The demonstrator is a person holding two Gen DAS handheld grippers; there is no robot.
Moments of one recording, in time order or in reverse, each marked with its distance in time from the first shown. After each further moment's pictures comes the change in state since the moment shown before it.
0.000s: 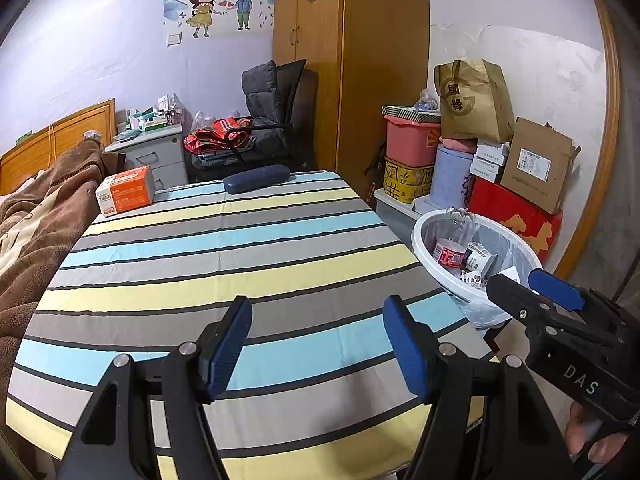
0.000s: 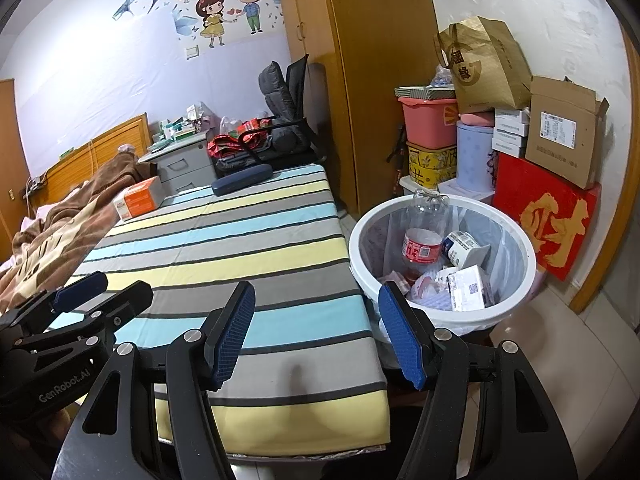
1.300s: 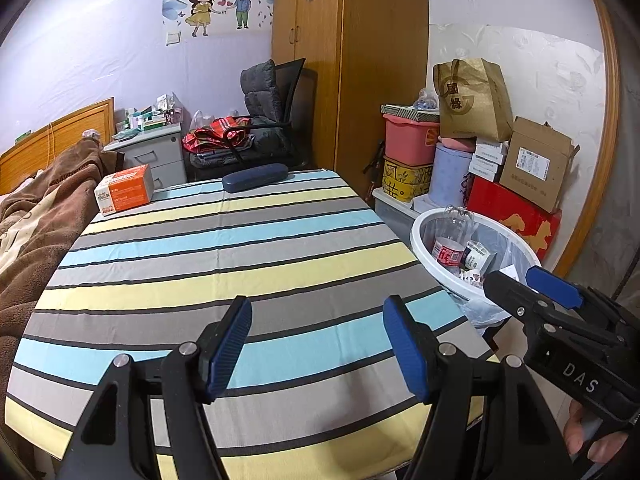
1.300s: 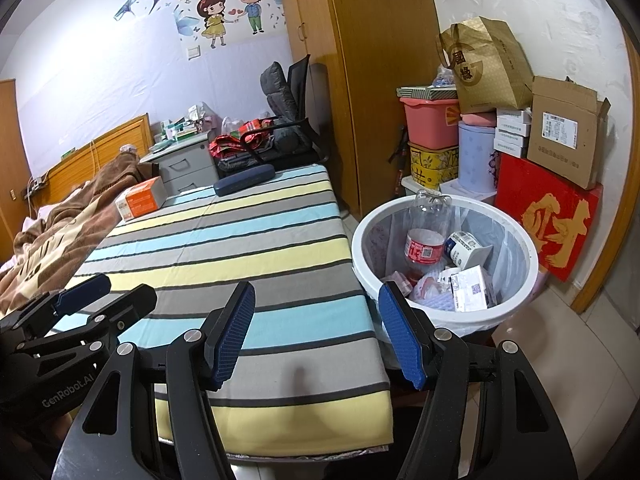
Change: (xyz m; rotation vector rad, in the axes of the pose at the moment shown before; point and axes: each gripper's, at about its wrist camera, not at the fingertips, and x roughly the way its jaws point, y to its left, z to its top) left arm 0.000 -0.002 -0.002 -0.001 0.003 -0.001; right arm 0.000 0.001 0.001 0.000 0.001 0.003
